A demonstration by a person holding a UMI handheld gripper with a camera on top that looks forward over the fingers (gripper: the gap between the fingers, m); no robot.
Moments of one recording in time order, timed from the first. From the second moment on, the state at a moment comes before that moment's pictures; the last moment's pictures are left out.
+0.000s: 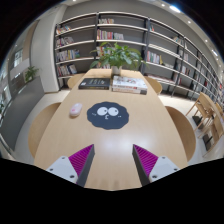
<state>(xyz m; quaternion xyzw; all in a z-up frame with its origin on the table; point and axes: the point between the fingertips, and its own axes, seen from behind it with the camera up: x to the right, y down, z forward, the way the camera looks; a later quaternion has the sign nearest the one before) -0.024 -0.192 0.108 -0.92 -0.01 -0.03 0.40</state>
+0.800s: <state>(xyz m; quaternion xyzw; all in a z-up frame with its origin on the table) -0.222 0.053 -0.015 -0.94 0.00 0.01 0.35</state>
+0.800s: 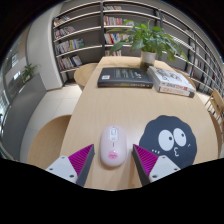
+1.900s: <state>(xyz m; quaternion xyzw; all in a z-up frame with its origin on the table) -0.030 0.119 0.192 -0.88 0.01 -0.04 0.46</state>
